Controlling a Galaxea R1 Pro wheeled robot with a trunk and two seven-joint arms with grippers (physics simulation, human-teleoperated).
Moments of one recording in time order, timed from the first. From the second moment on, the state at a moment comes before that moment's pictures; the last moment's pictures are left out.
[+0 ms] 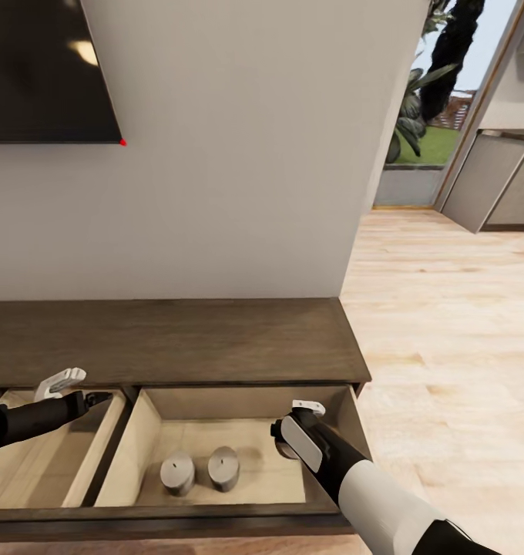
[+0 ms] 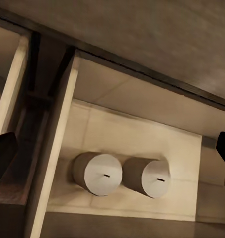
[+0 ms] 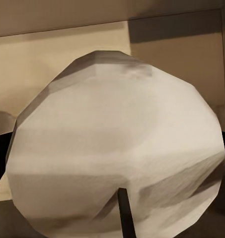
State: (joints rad) left arm -0.31 0.48 0.23 -1.47 0.84 1.05 -0.03; right arm -0.75 0.17 0.60 -0.56 -0.85 0.51 -0.64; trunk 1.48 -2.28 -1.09
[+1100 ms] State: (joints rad) left arm -0.31 0.55 0.27 -1.48 0.90 1.05 -0.03; right arm -0.75 0.17 0.60 -0.56 -0.85 0.57 -0.65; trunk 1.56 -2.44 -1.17
